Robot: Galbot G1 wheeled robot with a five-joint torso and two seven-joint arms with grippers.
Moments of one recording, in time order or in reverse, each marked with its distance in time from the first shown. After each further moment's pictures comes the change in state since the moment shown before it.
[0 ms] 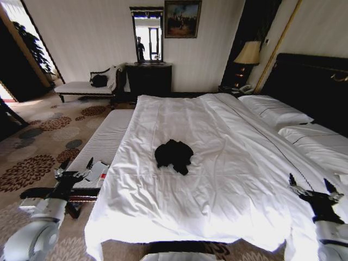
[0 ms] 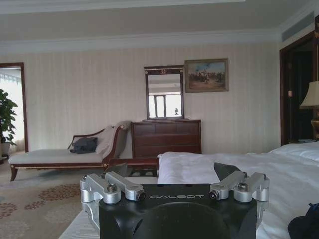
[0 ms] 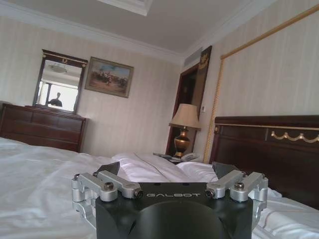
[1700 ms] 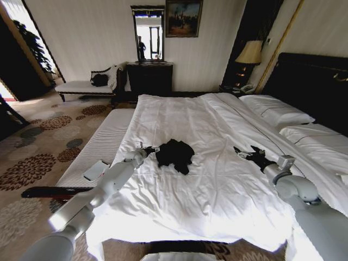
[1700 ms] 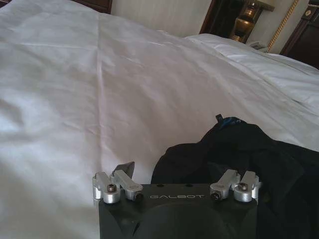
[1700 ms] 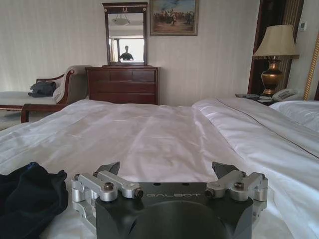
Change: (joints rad) left arm -1.404 -0.328 1.305 1.345 -0.307 0.177 0.001; right arm 0.406 -0.351 -0.409 -0.146 0.289 -0.382 0.038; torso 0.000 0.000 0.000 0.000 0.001
